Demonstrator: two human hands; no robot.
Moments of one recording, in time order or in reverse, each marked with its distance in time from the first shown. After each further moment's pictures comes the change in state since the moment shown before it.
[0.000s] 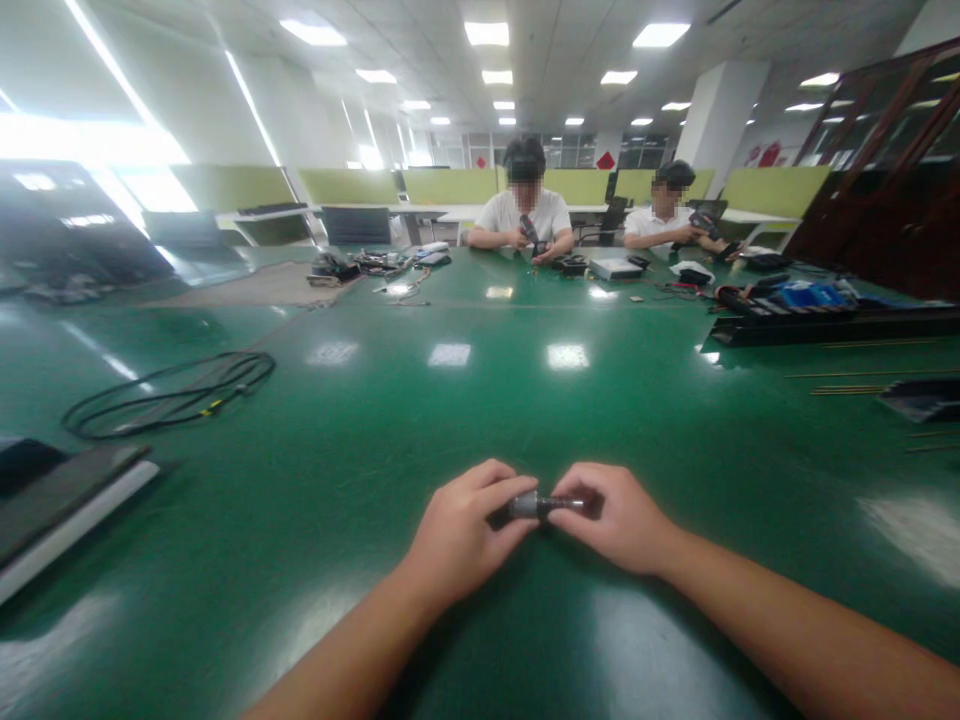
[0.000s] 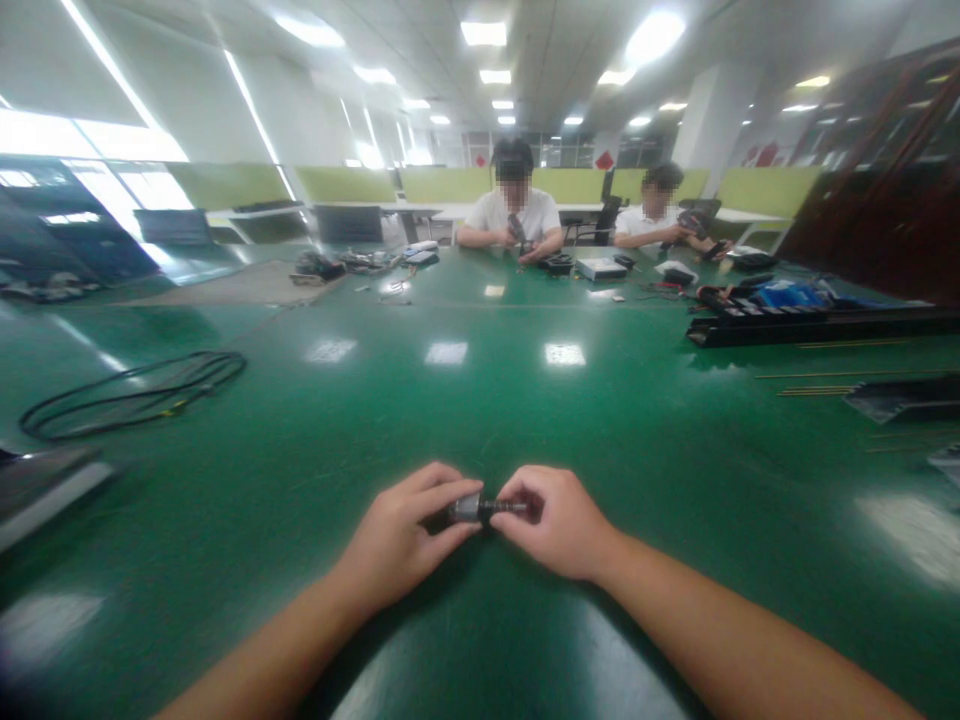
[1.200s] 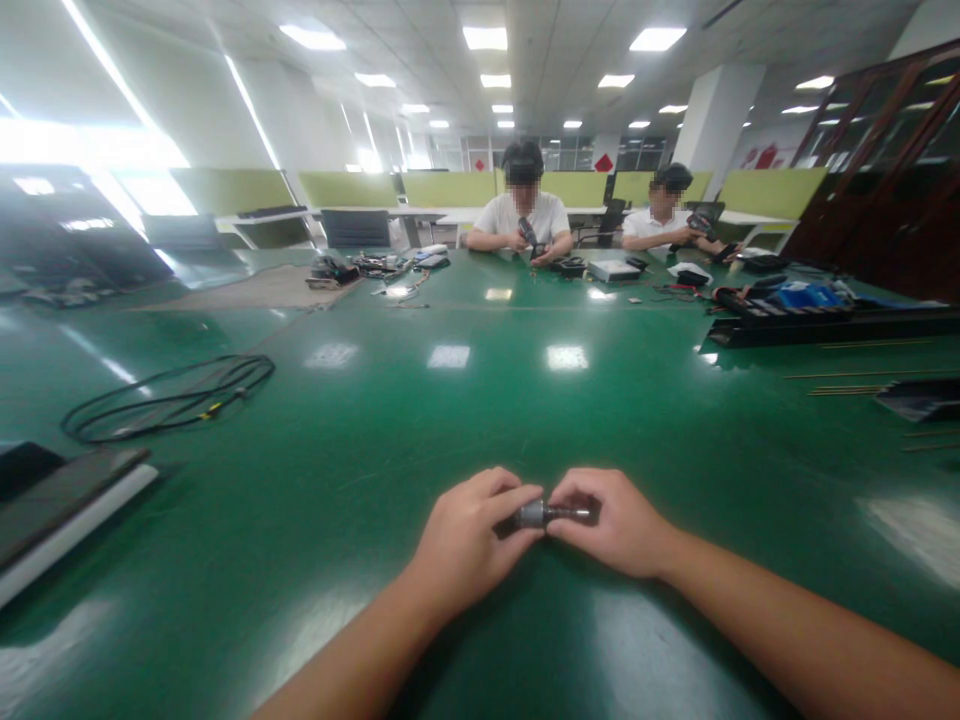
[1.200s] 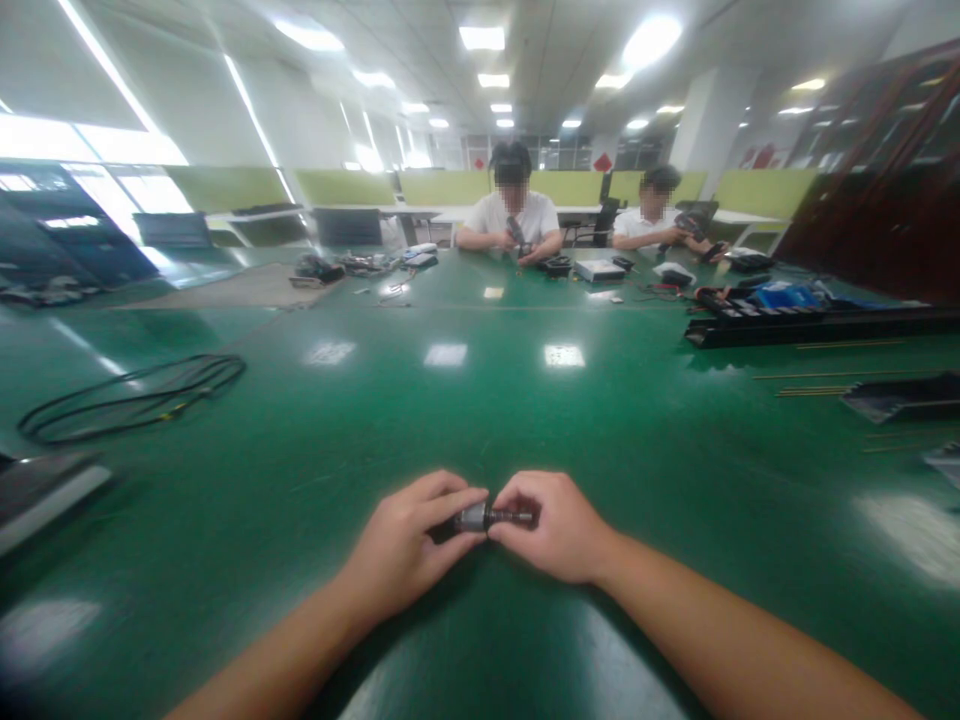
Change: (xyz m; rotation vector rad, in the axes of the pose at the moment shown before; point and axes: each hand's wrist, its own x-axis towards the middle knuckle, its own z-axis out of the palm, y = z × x) left_hand -0.001 0.006 0.001 0.082 -0.052 0.011; right_hand 0.002 -0.004 0.001 0.037 -0.045 -0.017
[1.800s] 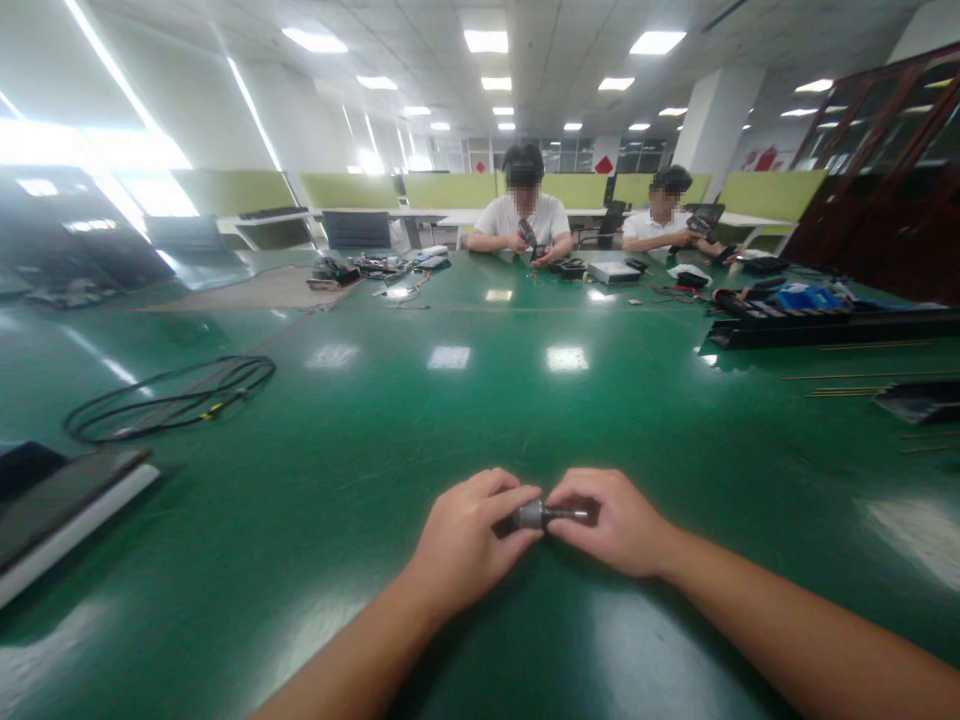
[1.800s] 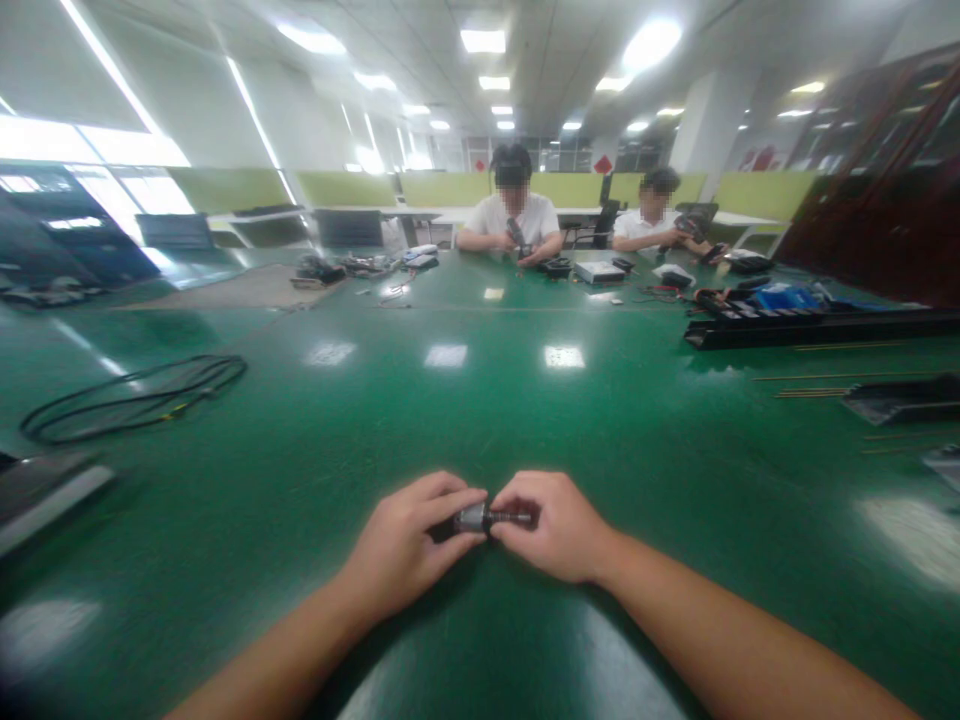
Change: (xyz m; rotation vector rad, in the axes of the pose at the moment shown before) left_hand 0.000 0.000 0.001 0.024 0.008 -0.002; right_hand 0.001 0.005 -0.003 -0.059 -0.033 -0.094
